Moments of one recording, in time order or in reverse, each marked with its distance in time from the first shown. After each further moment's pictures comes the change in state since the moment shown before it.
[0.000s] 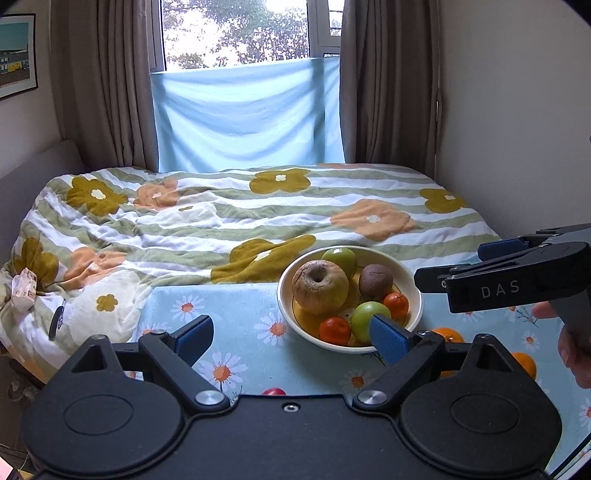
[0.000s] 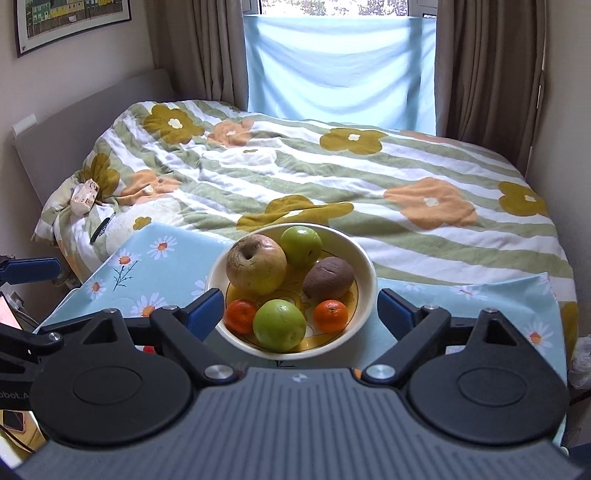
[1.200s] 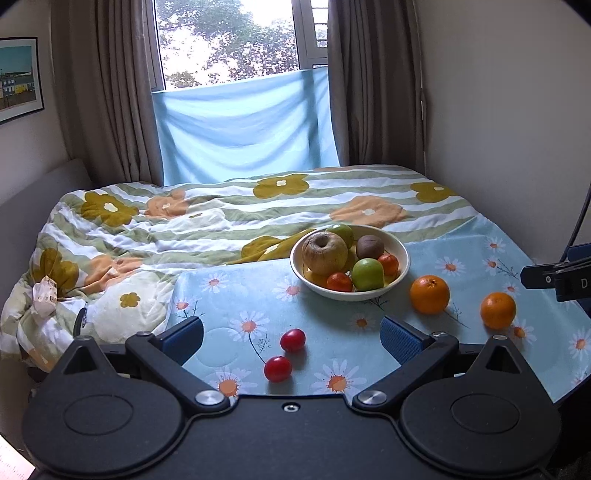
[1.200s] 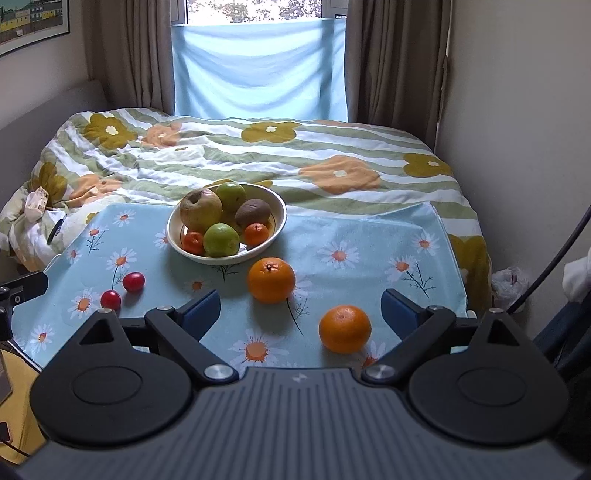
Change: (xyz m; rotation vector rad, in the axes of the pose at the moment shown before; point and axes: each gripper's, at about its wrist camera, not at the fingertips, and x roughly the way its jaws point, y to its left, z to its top) left arm -0.069 0.017 -0.062 0.074 -0.033 -0.003; right arm -0.125 0.006 -0.094 0.120 0.004 -0.254
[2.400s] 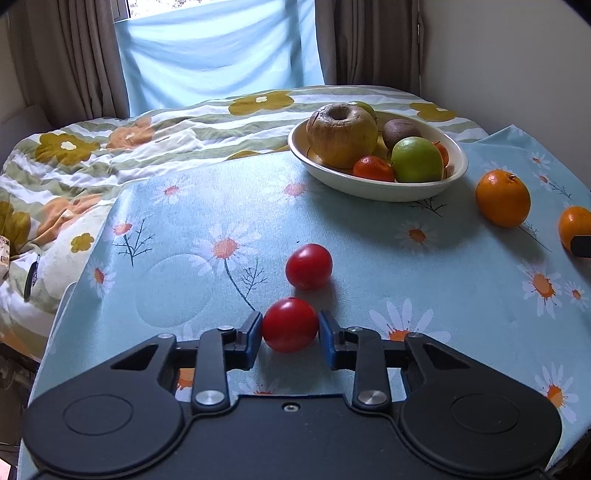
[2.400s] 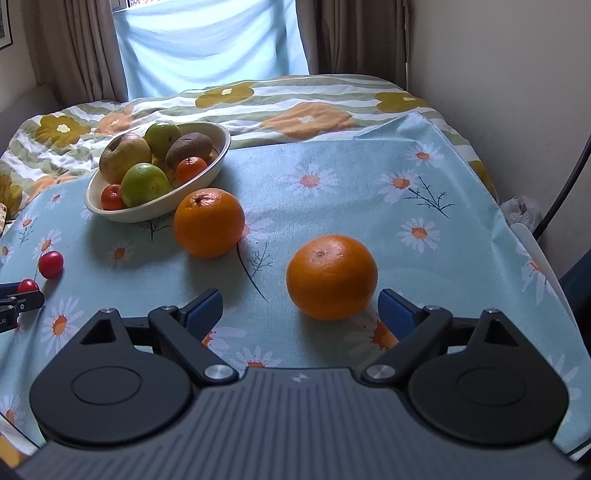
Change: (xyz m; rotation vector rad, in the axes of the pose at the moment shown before) left arm 0.153 0.023 -0.057 0.034 0.220 -0.070; right arm 0.123 -0.028 -0.062 0.151 0.086 -0.049
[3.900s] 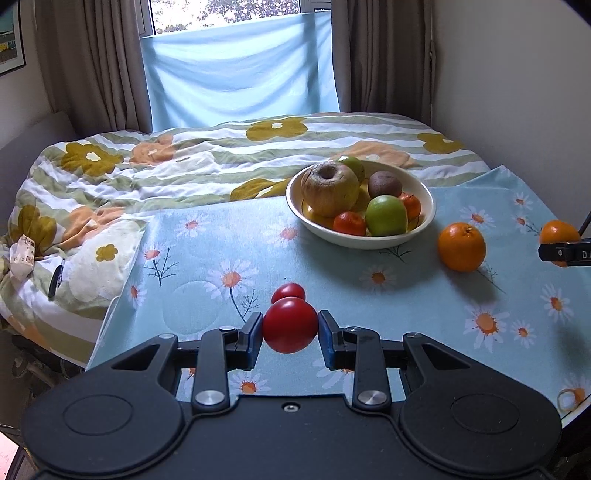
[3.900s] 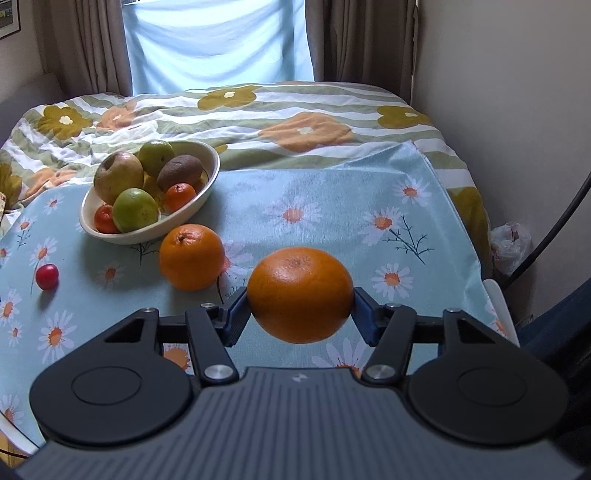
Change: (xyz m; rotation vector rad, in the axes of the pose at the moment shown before) left arm -0.080 -0.030 0.024 -0.055 -0.057 0.053; right arm -0.019 -0.017 0.040 -0.070 -0.003 -0.001
